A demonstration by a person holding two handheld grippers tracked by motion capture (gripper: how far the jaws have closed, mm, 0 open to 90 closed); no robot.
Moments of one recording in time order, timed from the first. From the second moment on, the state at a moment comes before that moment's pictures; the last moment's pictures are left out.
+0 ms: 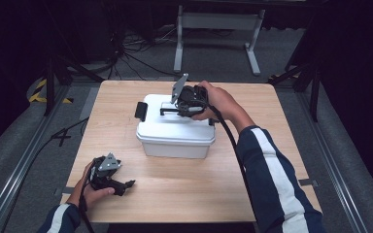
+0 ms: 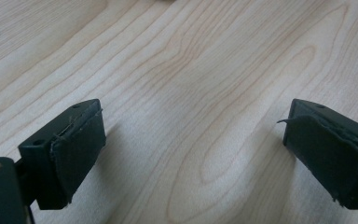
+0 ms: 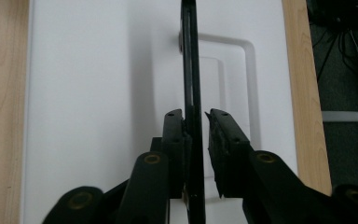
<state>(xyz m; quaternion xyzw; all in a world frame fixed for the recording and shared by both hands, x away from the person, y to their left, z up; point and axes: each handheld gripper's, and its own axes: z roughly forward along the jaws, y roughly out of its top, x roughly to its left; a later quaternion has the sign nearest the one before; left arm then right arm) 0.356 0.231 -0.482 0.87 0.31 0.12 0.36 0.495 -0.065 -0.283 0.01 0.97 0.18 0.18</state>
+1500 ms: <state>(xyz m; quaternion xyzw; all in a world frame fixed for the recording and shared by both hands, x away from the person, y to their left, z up) 0.354 0.234 -0.483 0.87 0.32 0.12 0.36 0.477 -0.090 -0.252 -0.03 0.95 0.24 0.21</state>
